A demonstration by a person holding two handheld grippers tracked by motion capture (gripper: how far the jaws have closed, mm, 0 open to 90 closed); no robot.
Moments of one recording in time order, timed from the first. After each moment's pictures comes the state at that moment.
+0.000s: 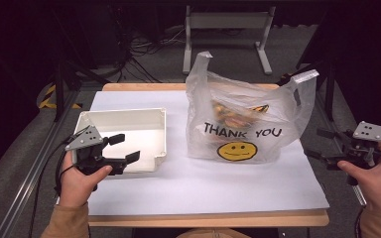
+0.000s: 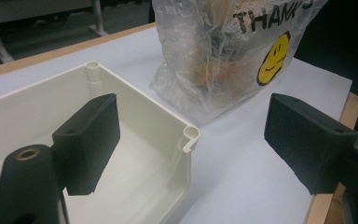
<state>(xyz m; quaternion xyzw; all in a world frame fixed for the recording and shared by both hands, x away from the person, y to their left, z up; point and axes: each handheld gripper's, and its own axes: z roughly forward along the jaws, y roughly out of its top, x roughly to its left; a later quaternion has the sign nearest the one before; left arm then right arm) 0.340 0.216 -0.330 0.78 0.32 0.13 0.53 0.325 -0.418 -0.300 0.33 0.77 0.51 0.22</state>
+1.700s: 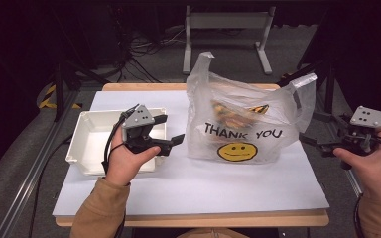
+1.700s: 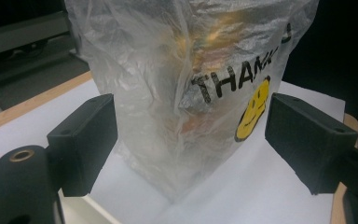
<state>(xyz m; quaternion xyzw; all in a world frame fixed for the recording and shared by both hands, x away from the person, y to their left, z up) 0.377 0.111 -0.299 0.79 0.26 0.14 0.54 0.343 -0.399 -0.271 0.29 0.76 0.53 0.24</state>
